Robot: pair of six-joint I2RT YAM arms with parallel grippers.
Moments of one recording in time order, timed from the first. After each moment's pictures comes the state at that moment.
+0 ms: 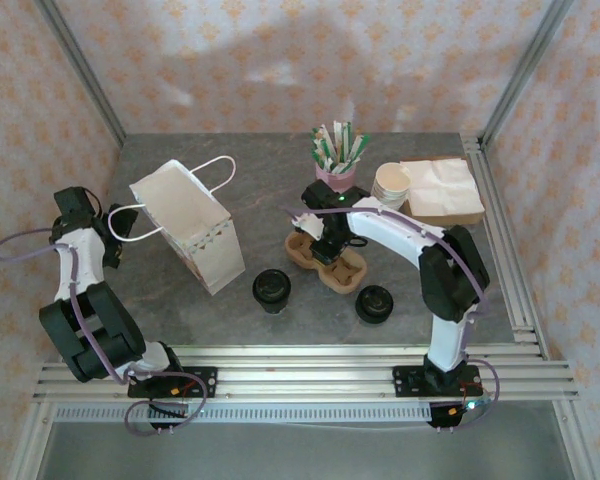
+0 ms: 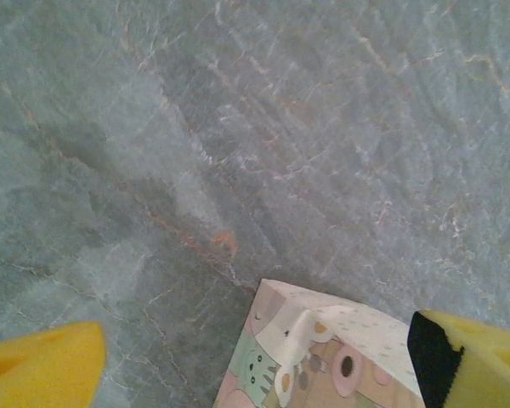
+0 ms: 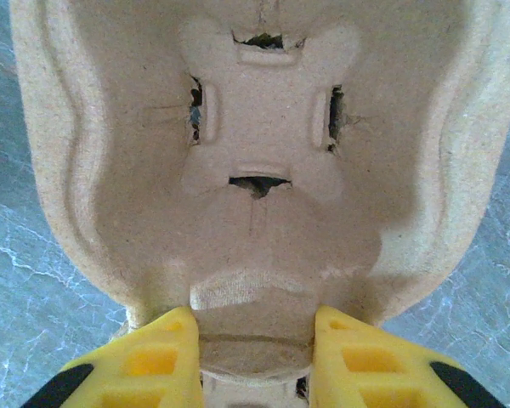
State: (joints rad) left arm 0.59 1.40 1.00 -0.64 0.22 -0.78; right arm 0.68 1.85 1.47 -0.99 -0.04 -0.27
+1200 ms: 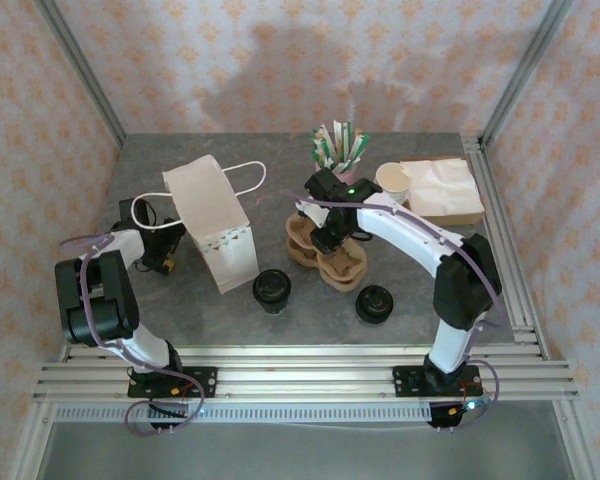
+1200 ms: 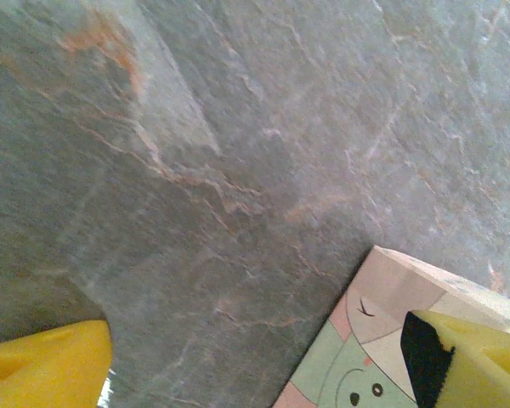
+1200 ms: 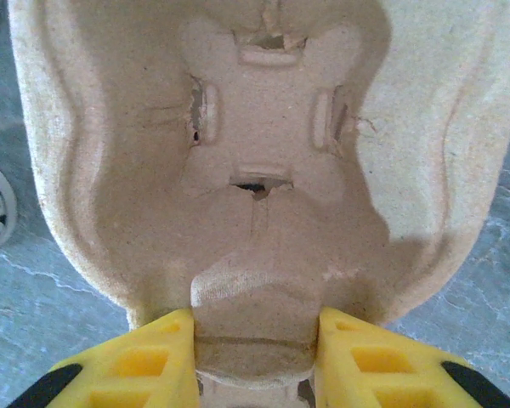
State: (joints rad) left arm 0.32 1.58 0.82 -0.37 0.28 -0.92; right arm 0.68 1.76 1.53 -1.03 -0.01 -0.13
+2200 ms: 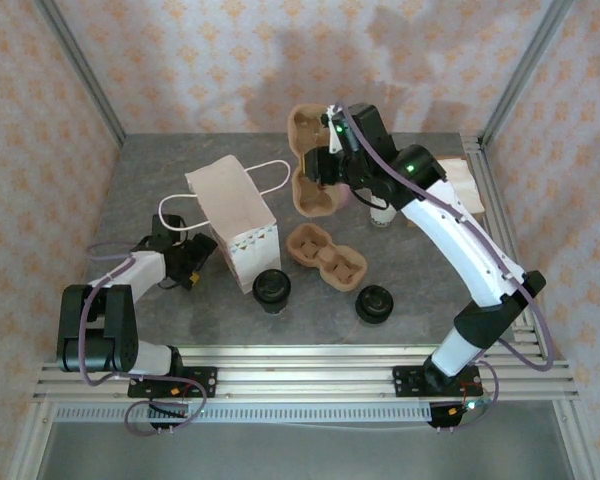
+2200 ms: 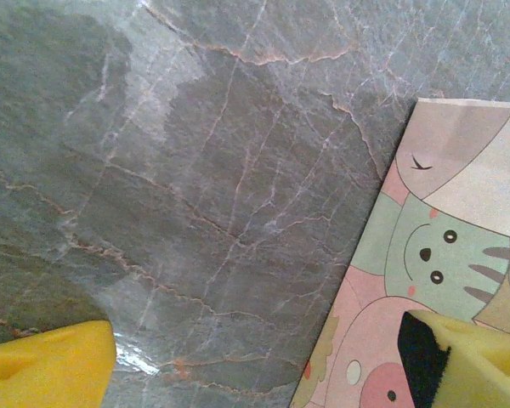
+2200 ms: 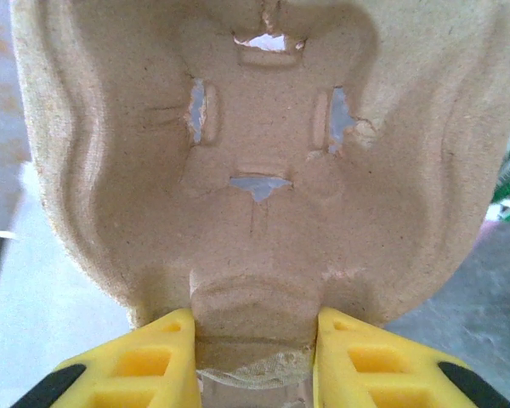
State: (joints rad) left arm 0.08 1.40 0.64 -0.34 0.25 -0.97; right arm 0.72 1.62 2.01 -0.99 0.06 0.41
